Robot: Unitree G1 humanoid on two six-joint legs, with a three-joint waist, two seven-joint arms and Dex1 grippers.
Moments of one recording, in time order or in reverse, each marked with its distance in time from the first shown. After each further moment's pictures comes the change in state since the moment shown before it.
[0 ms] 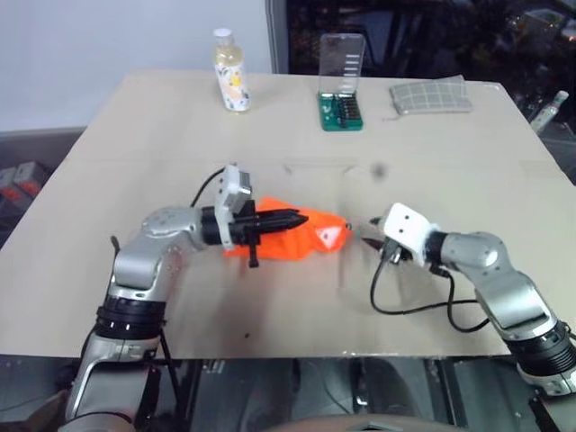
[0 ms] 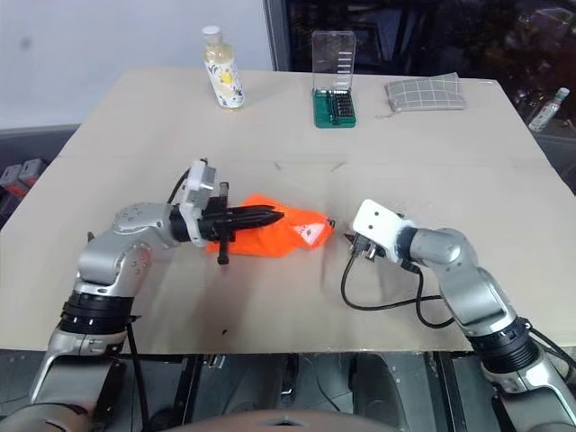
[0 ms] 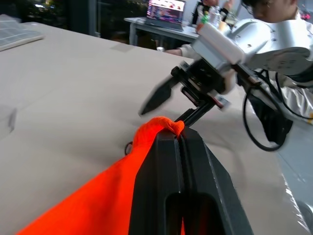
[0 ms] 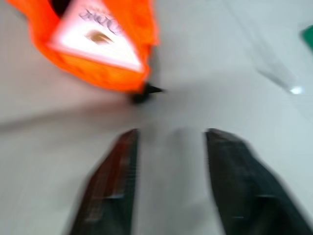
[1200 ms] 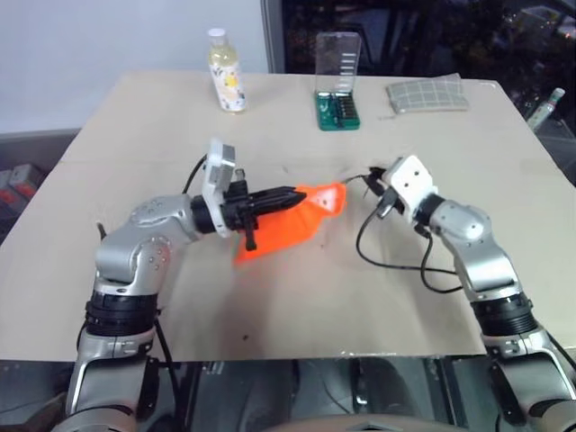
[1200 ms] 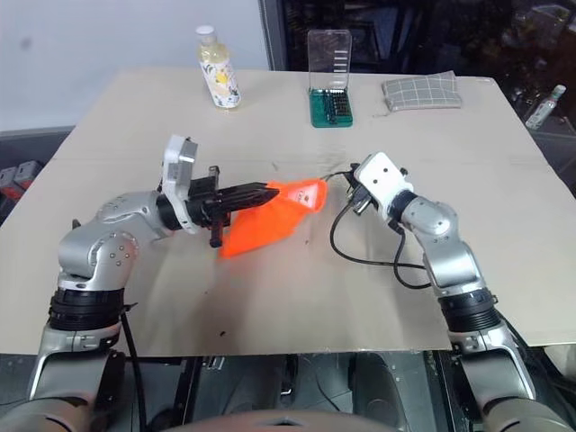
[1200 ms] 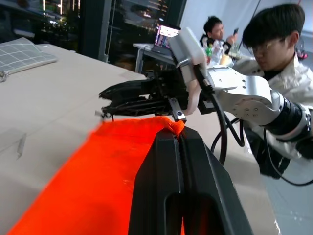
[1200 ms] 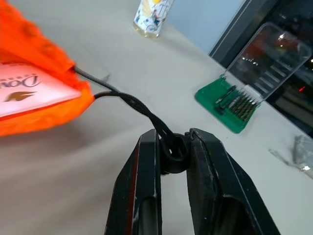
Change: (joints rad) left arm -0.031 -0.024 0.093 -0.072 -0.163 0.178 0.154; right arm -0.161 0.209 -0.143 0.242 0.060 -0.217 -0.159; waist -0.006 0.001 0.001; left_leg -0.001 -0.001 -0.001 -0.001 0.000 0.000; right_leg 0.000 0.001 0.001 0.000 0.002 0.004
